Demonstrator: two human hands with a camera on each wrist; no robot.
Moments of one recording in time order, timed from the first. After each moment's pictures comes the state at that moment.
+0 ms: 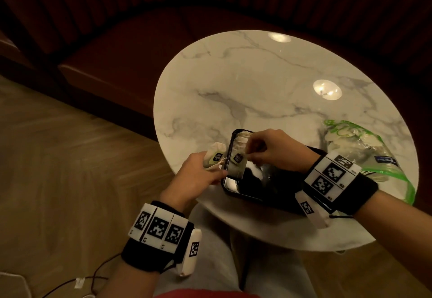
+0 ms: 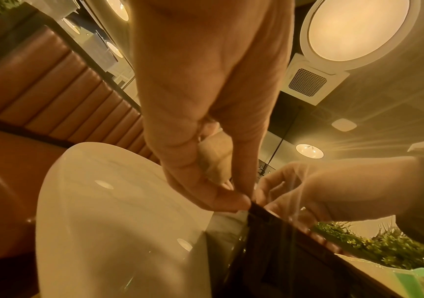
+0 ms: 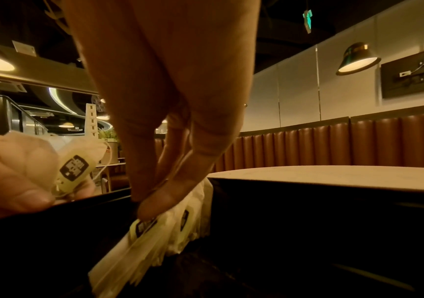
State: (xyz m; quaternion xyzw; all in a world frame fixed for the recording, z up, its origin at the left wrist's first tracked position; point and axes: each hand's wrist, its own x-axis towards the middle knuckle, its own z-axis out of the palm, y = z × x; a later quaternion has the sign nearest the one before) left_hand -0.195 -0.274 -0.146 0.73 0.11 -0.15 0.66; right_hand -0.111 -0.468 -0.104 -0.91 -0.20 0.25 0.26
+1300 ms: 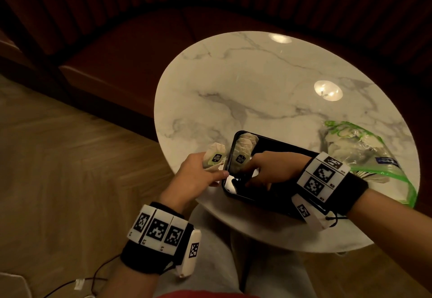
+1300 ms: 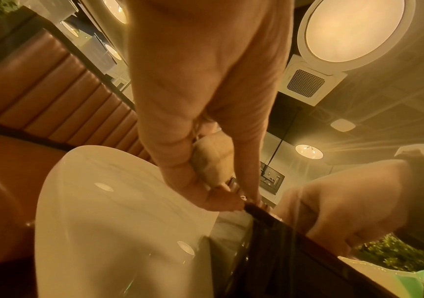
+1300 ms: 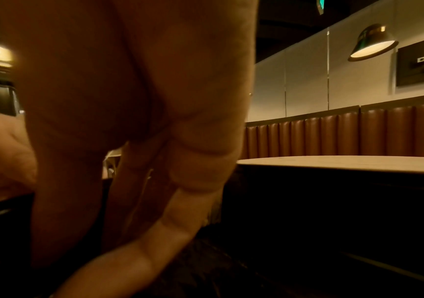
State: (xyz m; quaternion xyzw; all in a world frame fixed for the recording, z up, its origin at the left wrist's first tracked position) left_hand -0.196 -0.274 -0.143 0.73 0.10 -0.14 0.66; right_hand -0.116 -0.460 -0.110 -0.85 -0.29 0.44 0.06
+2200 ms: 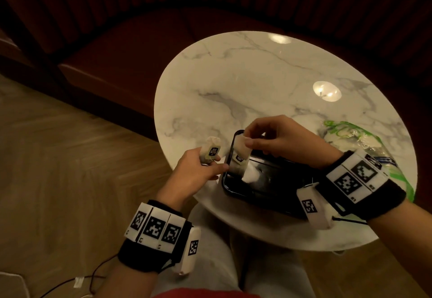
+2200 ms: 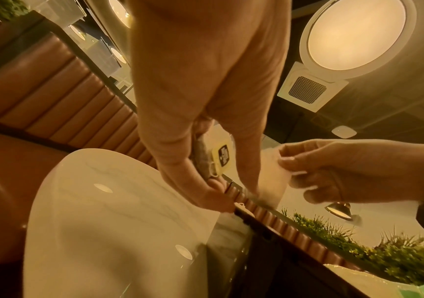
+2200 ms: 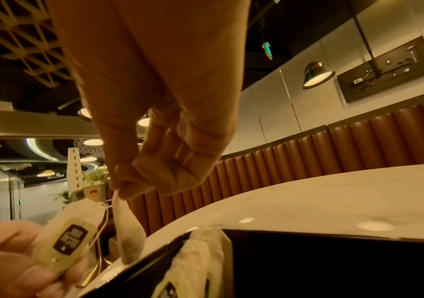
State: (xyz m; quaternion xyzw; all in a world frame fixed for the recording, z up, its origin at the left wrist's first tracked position) left_hand -0.196 -0.272 -0.137 0.72 0.13 -0.12 0.67; right_hand -0.118 -0.469 -0.064 -0.87 -0.23 0.22 0.38
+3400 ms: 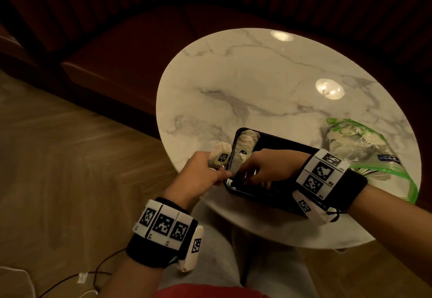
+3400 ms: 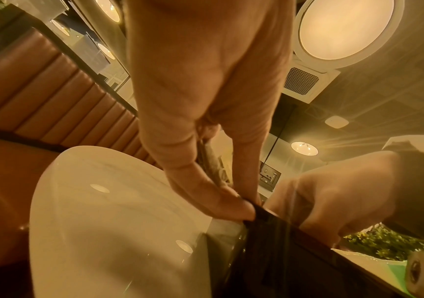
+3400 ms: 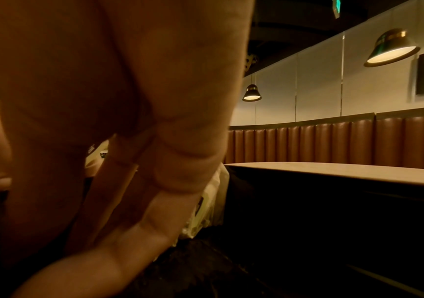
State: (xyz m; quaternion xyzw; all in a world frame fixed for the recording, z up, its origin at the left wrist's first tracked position) left_hand -0.196 -0.275 -0.150 0.75 0.10 -0.18 0.63; right_hand -0.120 -0.454 -0.109 -0.84 -0.30 0.45 0.08
